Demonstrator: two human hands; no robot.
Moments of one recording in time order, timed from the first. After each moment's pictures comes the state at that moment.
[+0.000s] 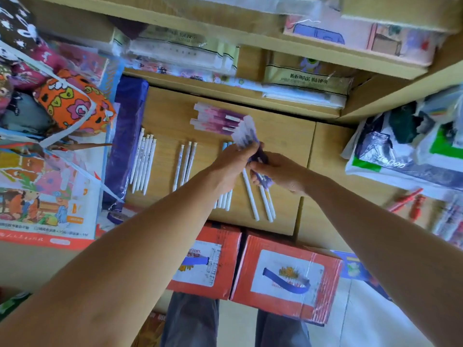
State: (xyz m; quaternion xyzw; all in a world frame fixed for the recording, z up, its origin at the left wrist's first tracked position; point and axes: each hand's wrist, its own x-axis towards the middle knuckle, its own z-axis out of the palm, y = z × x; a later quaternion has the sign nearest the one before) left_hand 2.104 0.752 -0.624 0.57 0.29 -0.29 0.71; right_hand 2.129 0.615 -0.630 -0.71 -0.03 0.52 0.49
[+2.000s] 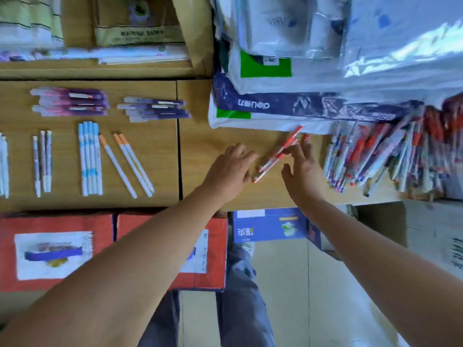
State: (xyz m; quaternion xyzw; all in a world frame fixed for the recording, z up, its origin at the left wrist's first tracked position) left_hand 2.049 0.458 -0.678 0.93 -0.20 -0.22 0.20; right_hand 2.033 0.271 -0.679 -0.97 0.07 0.12 0.22
